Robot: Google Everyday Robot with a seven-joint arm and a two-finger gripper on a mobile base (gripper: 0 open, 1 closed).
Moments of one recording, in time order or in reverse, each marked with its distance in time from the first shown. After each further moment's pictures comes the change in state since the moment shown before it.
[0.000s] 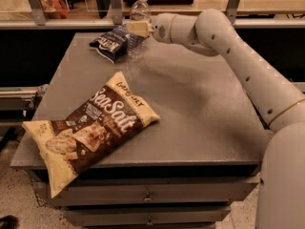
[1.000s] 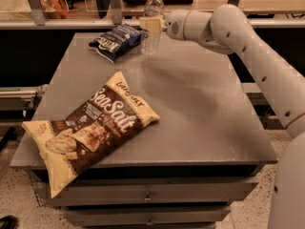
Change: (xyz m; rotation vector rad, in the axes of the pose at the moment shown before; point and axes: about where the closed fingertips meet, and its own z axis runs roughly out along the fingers) arm -0.010 -0.022 -0.040 0.075 0.011 -0.016
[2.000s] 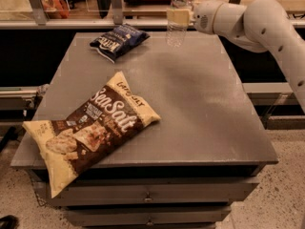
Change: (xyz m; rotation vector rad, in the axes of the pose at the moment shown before) arm -0.032 -0.041 -0.086 0.137 -0.037 -0.104
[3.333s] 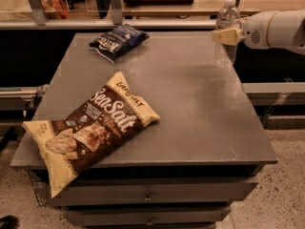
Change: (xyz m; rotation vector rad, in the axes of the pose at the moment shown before) arm 0.047 -0.036 -0.137 0.130 0.286 -0.088
